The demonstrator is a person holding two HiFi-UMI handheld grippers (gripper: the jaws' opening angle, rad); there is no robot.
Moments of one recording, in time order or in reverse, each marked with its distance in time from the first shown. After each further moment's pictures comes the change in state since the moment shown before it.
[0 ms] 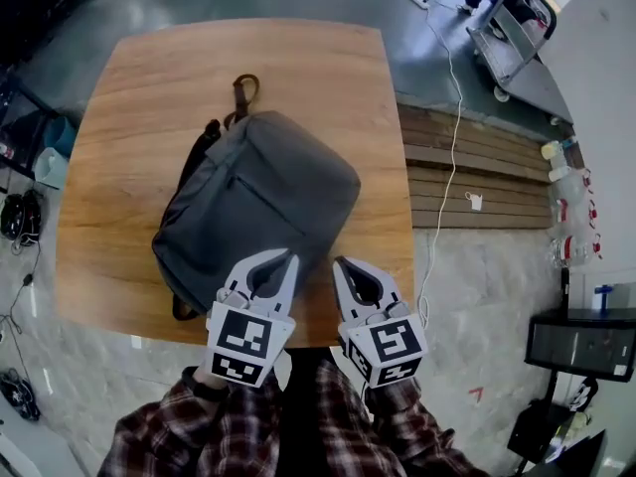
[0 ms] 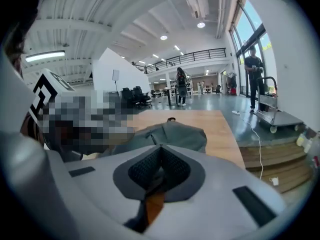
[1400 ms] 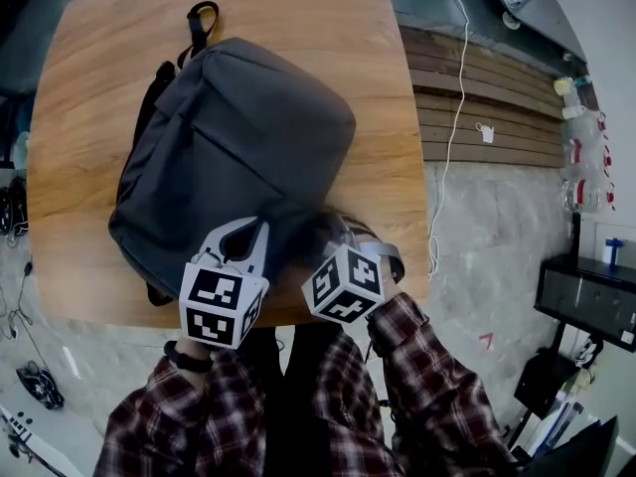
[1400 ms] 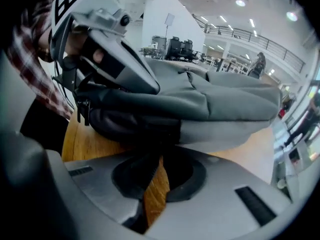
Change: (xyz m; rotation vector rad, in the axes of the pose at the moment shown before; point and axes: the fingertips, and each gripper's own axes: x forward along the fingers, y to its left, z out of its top) left arm 0.069 0.026 -0.117 -0.115 0.253 -0.007; right arm 0.093 -0.004 -0.157 -0.613 0.497 0.282
